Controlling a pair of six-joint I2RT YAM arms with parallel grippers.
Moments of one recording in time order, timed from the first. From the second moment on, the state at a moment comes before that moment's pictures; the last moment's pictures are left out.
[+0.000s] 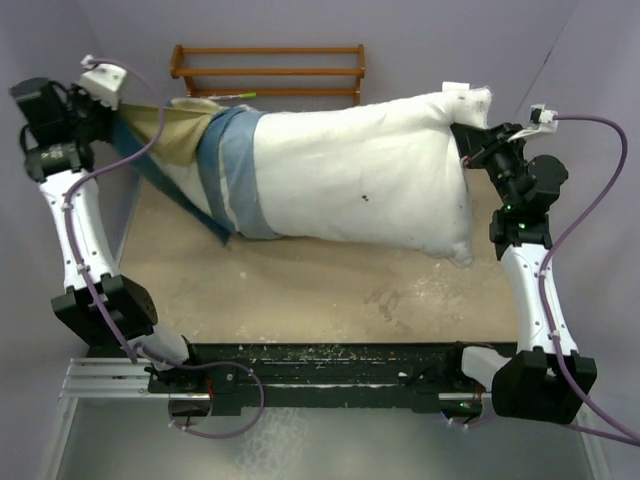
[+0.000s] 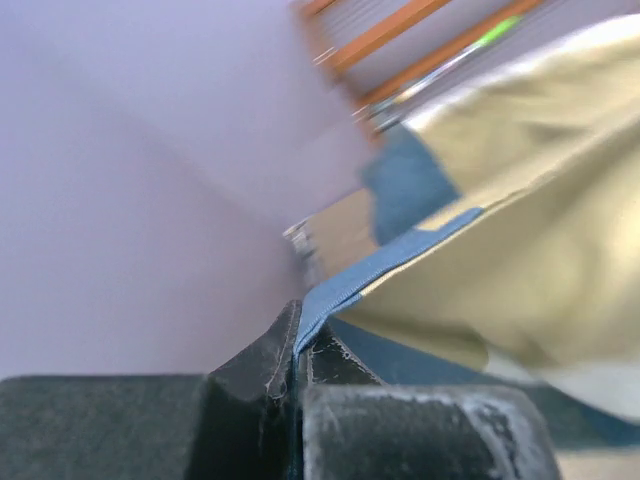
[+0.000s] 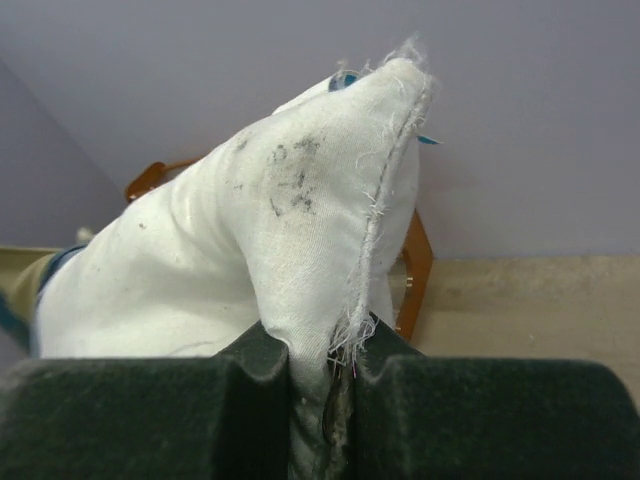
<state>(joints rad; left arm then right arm) 0.34 1.60 1.81 -0.50 0.51 0.62 -0.14 1.13 1.04 0.35 -0.46 0.53</state>
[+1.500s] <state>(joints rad) 0.12 1.48 1.77 -0.80 0.58 0.76 -0.21 1.06 1.18 -0.16 0.31 0.57</state>
